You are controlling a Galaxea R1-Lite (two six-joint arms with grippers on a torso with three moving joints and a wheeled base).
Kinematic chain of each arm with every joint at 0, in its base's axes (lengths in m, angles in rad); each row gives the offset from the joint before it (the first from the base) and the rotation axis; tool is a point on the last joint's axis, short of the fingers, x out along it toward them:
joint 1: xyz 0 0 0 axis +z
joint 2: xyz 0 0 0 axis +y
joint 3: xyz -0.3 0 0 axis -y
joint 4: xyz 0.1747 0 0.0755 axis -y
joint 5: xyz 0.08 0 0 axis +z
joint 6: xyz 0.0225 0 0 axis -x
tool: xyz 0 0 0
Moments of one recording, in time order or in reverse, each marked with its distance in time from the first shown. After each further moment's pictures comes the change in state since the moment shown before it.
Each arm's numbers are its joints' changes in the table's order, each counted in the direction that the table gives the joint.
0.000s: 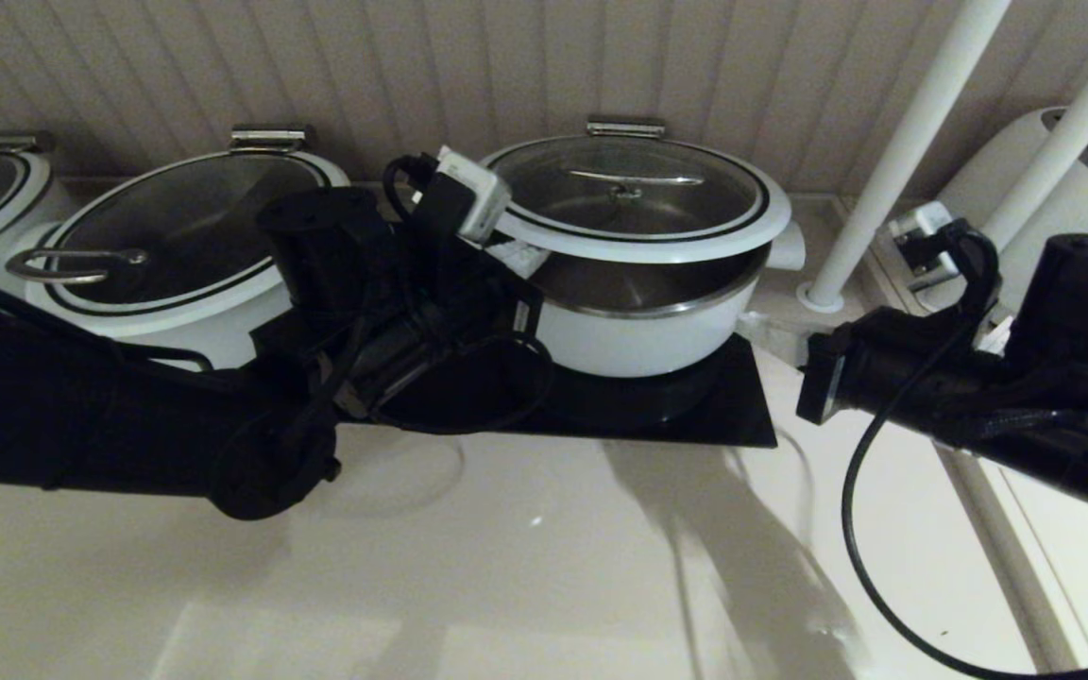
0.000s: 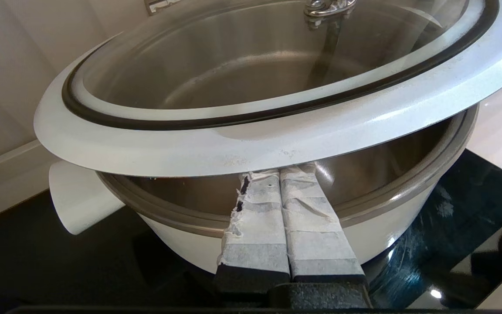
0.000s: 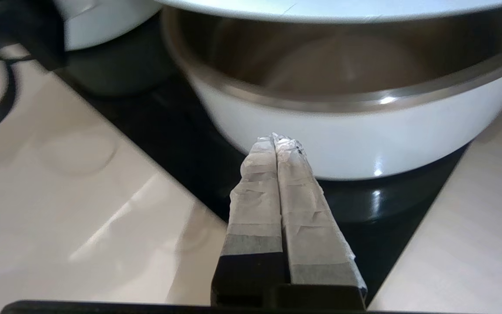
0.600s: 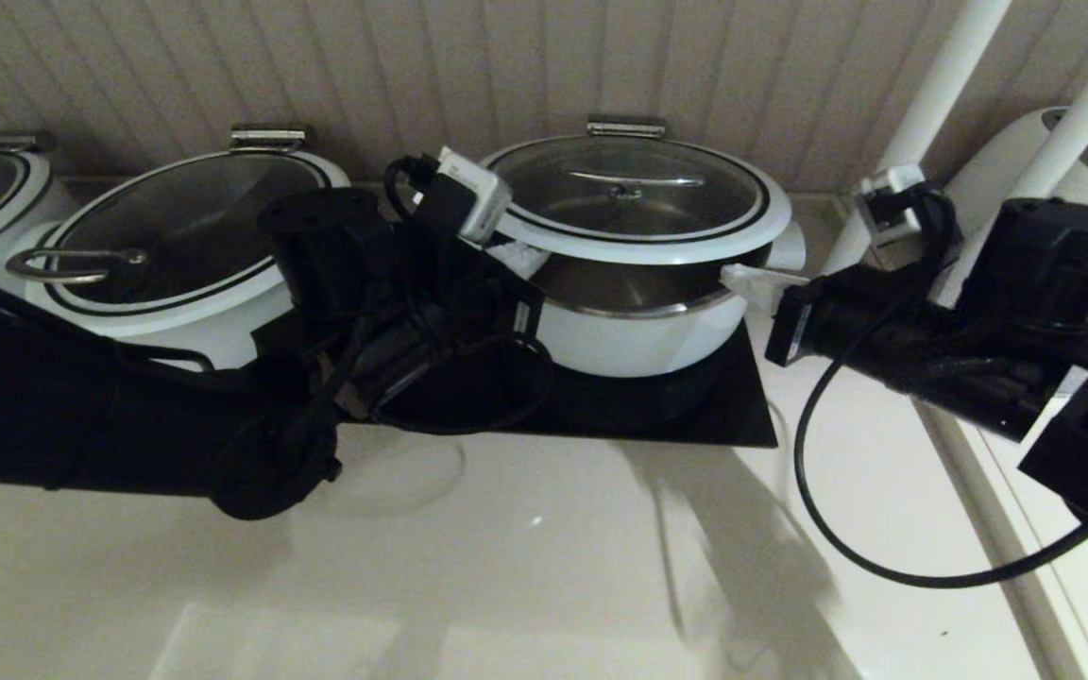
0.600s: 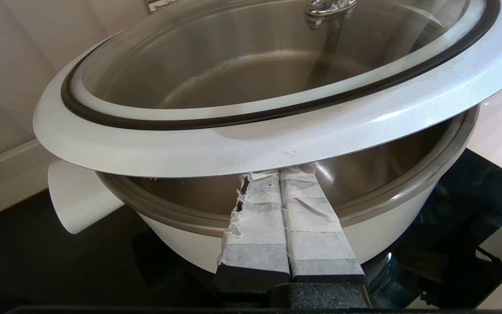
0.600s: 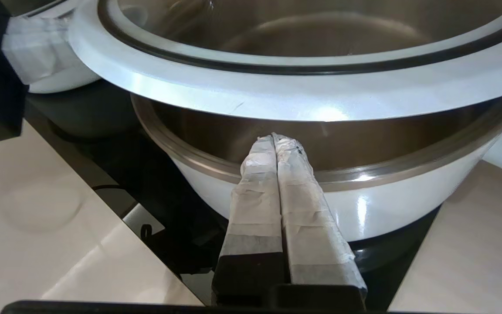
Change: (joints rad) left arm 0.000 0.001 0.000 -0.001 0.000 0.001; right arm -0.023 0.111 0.123 0.089 -0.013 0.004
